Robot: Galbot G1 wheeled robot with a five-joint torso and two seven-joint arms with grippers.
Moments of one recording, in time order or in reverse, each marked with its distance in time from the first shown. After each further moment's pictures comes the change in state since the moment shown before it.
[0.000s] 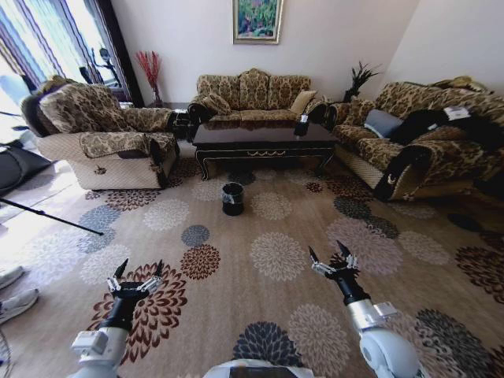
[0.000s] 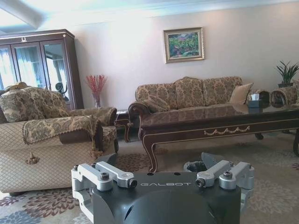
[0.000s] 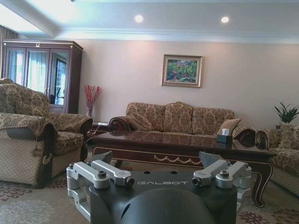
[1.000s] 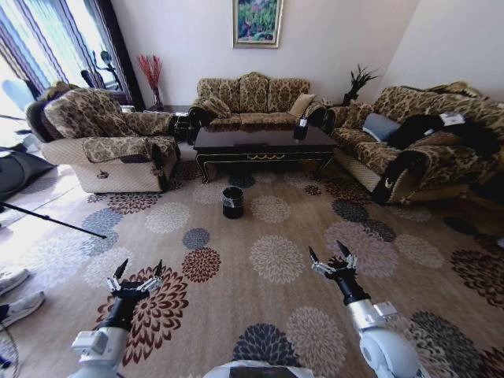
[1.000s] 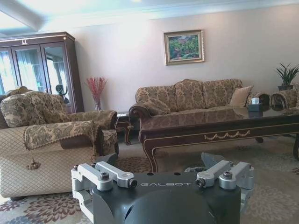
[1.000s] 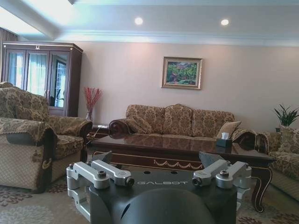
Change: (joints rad) left arm 0.000 0.000 0.000 0.000 0.000 0.000 0.000; right arm 0.000 0.000 0.000 0.000 0.000 0.000 0.000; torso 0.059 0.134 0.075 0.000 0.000
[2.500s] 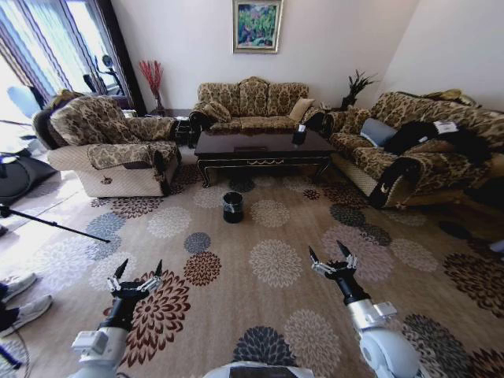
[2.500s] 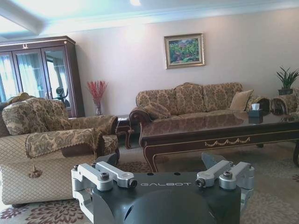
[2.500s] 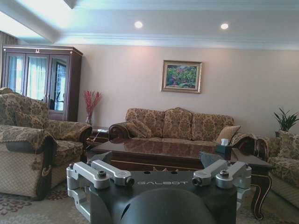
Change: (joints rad) left arm 0.000 0.000 0.000 0.000 0.000 0.000 0.000; right arm 0.000 0.000 0.000 0.000 0.000 0.000 0.000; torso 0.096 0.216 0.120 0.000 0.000
